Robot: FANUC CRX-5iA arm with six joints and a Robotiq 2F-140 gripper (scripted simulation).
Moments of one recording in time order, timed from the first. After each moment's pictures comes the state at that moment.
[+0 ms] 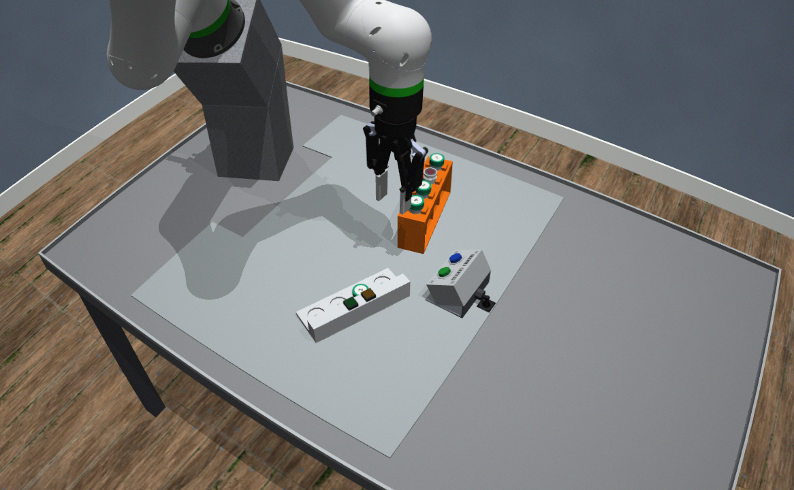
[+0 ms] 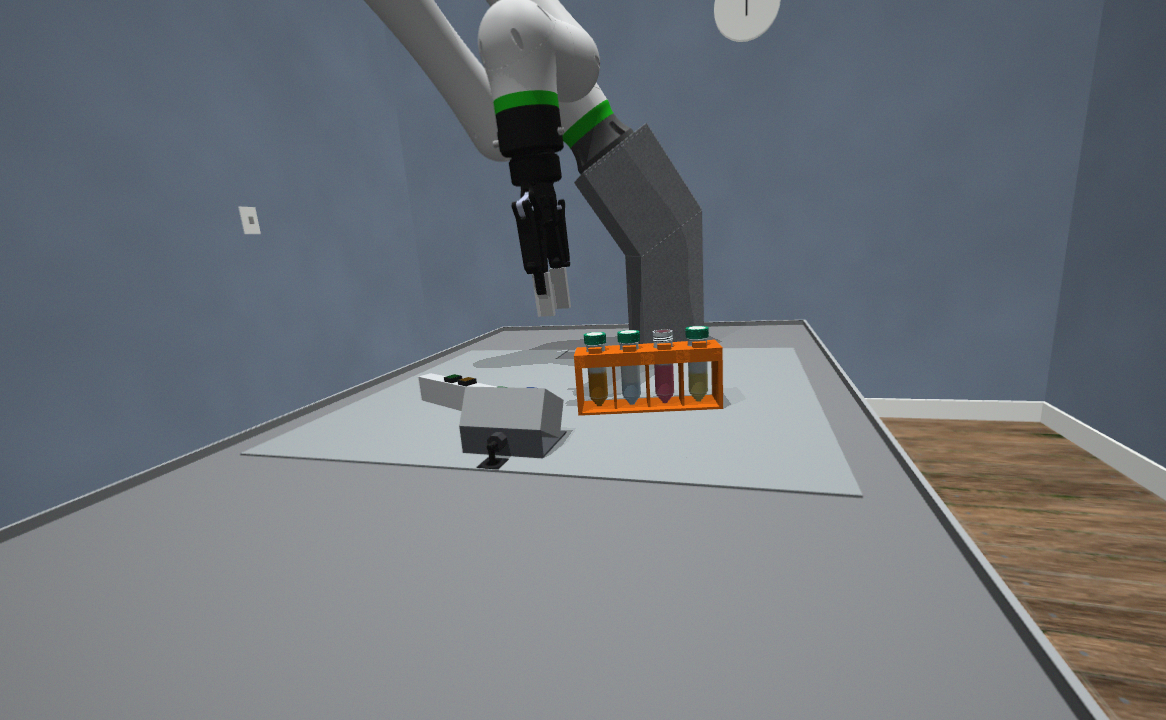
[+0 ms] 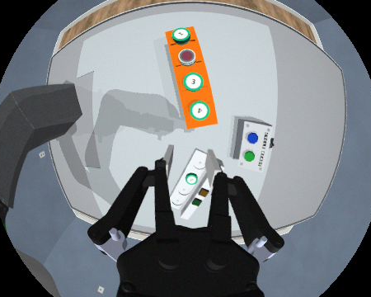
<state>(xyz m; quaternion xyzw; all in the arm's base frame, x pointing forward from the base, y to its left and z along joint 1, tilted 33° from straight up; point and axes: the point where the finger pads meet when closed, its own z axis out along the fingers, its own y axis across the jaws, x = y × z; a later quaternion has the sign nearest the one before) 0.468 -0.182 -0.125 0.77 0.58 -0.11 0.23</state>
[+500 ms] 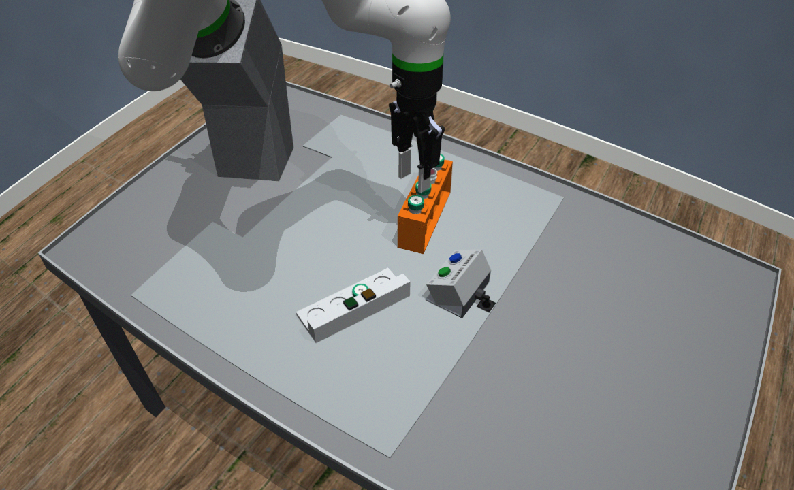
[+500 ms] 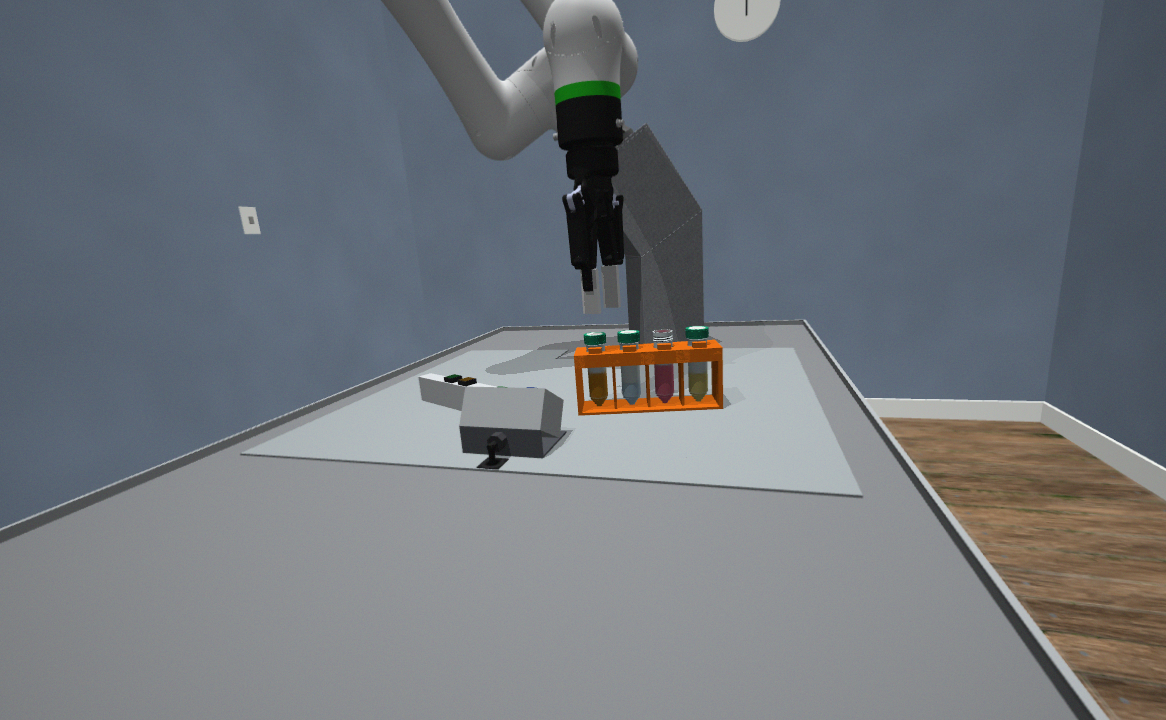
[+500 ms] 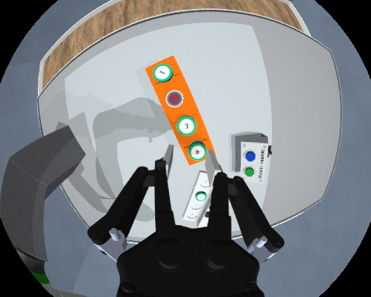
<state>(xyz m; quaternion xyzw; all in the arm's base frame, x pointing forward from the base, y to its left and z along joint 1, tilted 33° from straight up) 0.485 -0.114 -0.164 0.82 0.50 -0.09 0.26</state>
